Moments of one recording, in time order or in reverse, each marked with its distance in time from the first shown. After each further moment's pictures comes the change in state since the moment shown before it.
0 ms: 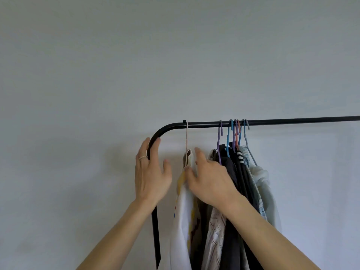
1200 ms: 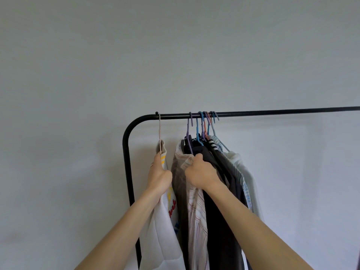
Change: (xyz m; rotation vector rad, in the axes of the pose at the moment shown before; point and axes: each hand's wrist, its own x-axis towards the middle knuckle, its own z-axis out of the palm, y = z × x) left_hand -0.049 0.080 0.041 -0.465 -0.424 -0.532; right_hand -0.027 0.058 -0.026 0.168 -0.310 0.443
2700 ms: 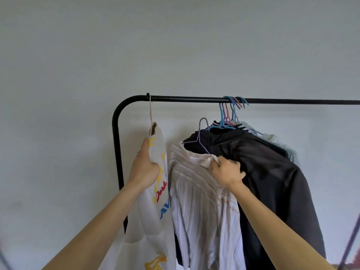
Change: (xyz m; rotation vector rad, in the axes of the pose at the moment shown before) left_hand -0.022 -0.005 0.014 0.242 0.075 0.042; right_hand 0.036 0.146 -0.018 -0.095 0.161 0.150
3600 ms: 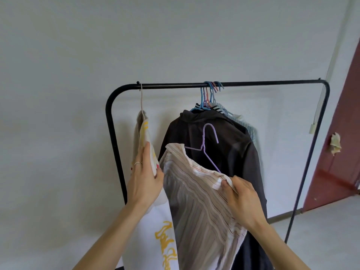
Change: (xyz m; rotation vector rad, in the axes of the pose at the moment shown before) left_hand -0.104 -0.038 -0.029 0.240 0.074 0.242; right_hand -0.223 0.043 -0.004 0.165 0.260 -0.199
